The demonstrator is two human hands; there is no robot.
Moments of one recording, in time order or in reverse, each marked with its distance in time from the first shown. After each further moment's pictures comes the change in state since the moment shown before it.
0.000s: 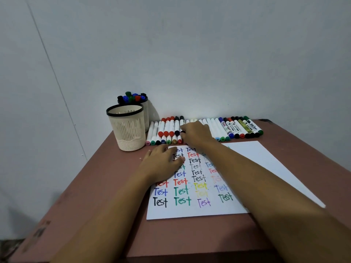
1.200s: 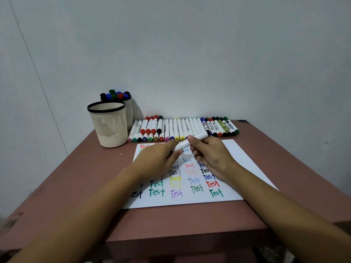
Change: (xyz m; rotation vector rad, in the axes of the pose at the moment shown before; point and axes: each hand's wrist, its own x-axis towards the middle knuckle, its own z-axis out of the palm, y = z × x) left_hand -0.020 0.048 -0.006 -0.033 0.255 0.391; right_hand -0.125 0.038 -0.056 1.487 -0.056 0.272
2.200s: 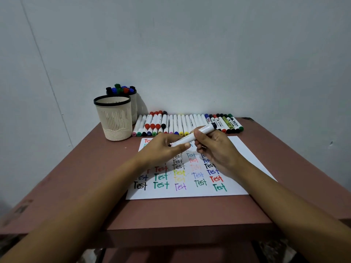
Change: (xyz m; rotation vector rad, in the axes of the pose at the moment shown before) left_hand 0.002 0.001 -0.008 -0.664 -0.056 -0.108; right_hand -0.001 0.001 -0.005 0.066 -0.166 -0.088
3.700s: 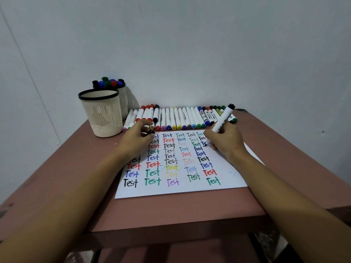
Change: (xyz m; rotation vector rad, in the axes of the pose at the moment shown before) left_hand 0.005 -0.033 -0.018 0.098 0.296 -0.288; right_hand 0.009 0.012 -0.041 -0.514 0.522 0.042
